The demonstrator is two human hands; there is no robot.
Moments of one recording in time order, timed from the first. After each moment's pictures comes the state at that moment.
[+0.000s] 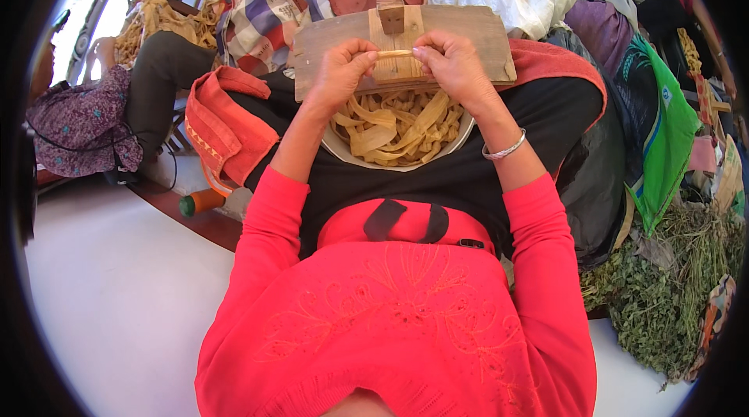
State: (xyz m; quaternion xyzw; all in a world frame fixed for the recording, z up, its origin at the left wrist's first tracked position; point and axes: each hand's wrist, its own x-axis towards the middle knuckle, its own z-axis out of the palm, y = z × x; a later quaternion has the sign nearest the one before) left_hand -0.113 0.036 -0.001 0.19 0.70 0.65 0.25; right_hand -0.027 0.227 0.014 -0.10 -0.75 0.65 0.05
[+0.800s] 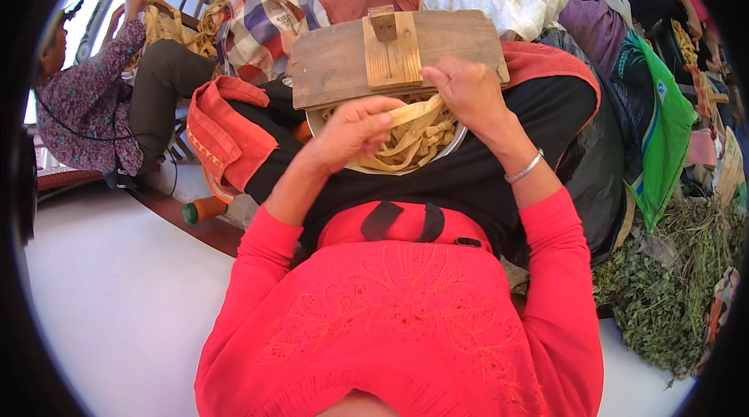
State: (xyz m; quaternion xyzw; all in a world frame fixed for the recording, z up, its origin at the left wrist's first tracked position) left_hand -0.038 0.016 0.044 0.15 0.54 0.65 0.51; right_hand 0.017 0.233 0.045 -0.03 -0.94 0.28 0.18
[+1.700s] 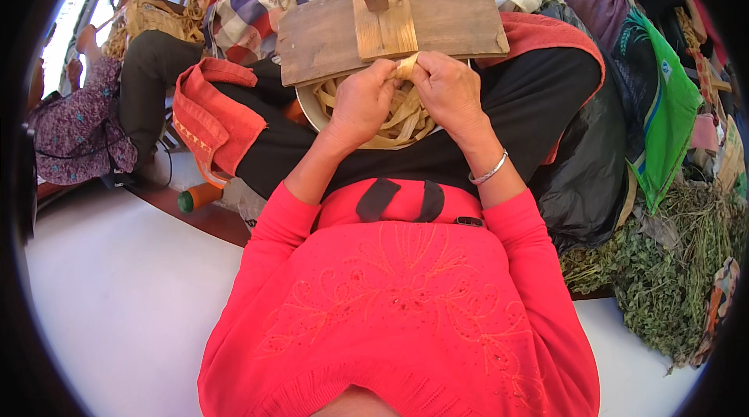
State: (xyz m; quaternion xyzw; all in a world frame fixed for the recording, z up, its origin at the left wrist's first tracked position) left_hand -0.027 0.048 0.006 0.36 0.84 0.41 0.01; right_hand 0.035 0.195 0.013 -0.11 -0.92 0.33 0.17
